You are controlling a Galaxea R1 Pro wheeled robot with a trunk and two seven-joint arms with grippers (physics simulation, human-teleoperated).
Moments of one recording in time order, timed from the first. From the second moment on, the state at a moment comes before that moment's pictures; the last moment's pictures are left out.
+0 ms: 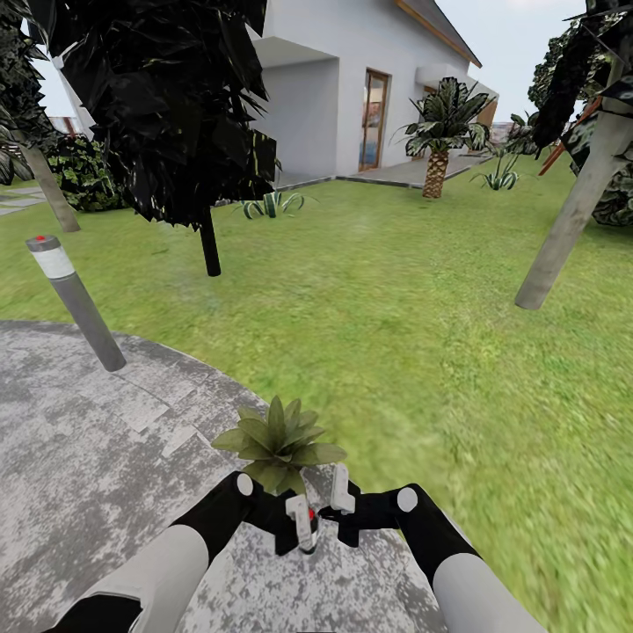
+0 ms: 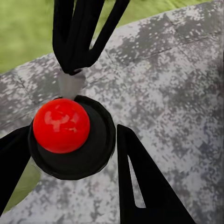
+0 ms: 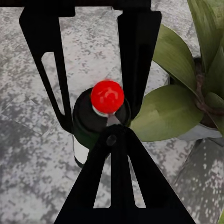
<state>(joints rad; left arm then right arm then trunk) -0.75 -0.15 -0.05 -0.40 -0.91 -0.12 -0.97 -0.64 0.17 -0.19 -0.58 1.01 -0.38 0.95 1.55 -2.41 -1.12</state>
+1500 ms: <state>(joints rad) -0.74 0.22 0.49 -0.37 -0.74 -0.11 -0.65 -0.53 -0.09 -0.82 -0.43 0.93 -0.40 0.65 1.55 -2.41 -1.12</state>
